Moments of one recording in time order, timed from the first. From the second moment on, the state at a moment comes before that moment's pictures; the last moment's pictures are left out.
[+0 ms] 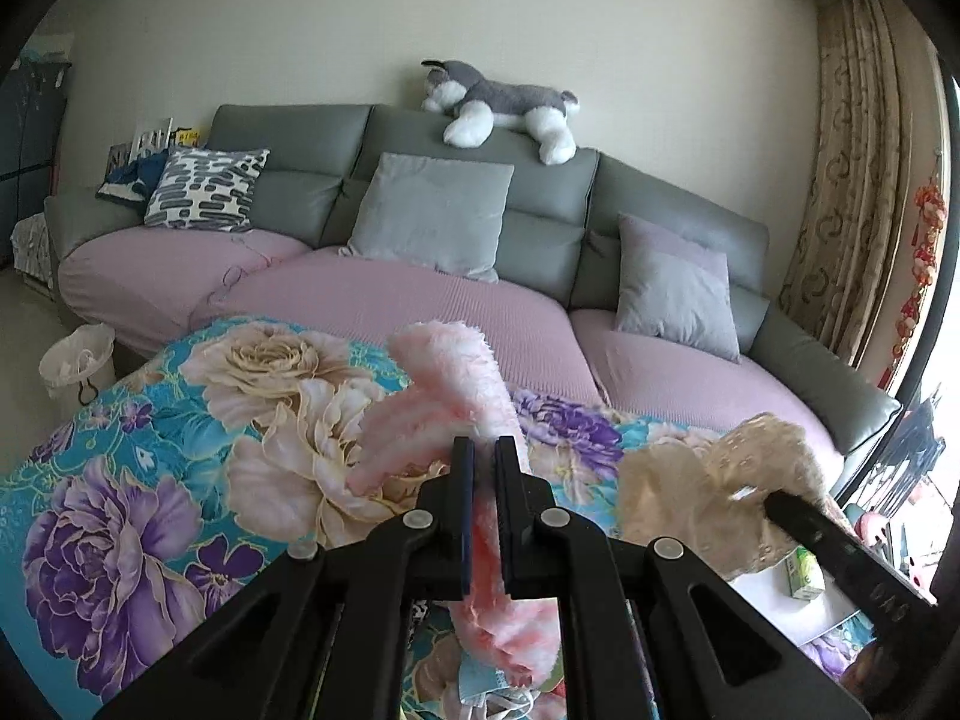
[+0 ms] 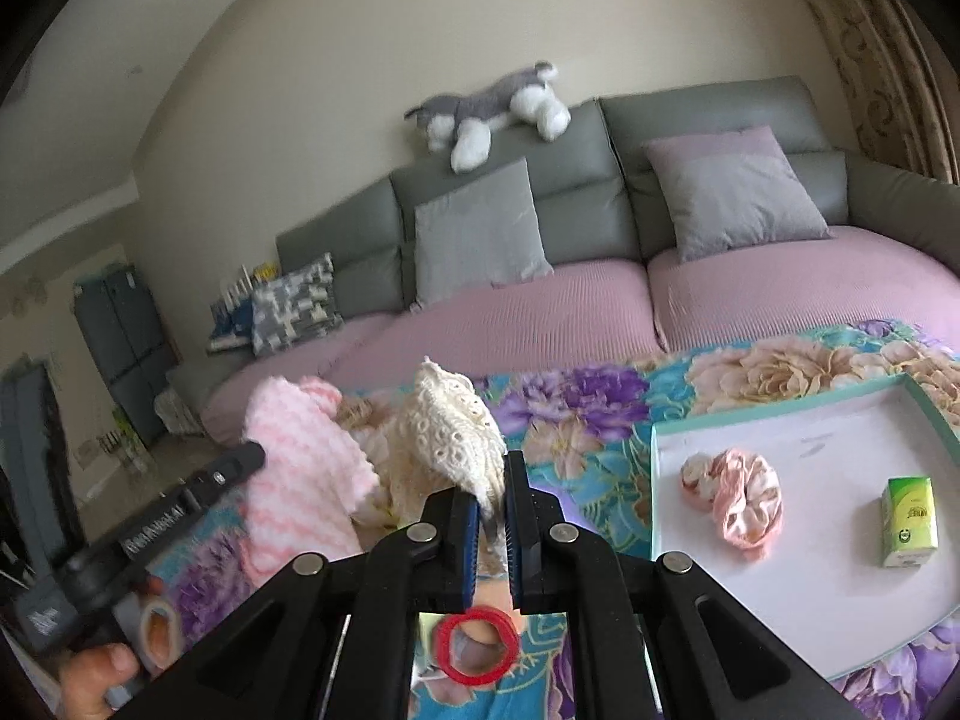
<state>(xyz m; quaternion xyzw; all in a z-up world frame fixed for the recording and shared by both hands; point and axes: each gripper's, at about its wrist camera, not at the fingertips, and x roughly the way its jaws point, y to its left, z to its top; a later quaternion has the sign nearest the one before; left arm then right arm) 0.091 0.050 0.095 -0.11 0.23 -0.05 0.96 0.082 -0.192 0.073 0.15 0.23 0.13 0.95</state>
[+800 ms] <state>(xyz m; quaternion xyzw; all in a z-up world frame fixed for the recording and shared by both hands) 0.091 -0.026 0.120 -0.07 0.22 -0.14 0.96 0.081 -0.283 0.059 0.16 0.24 -0.01 0.96</state>
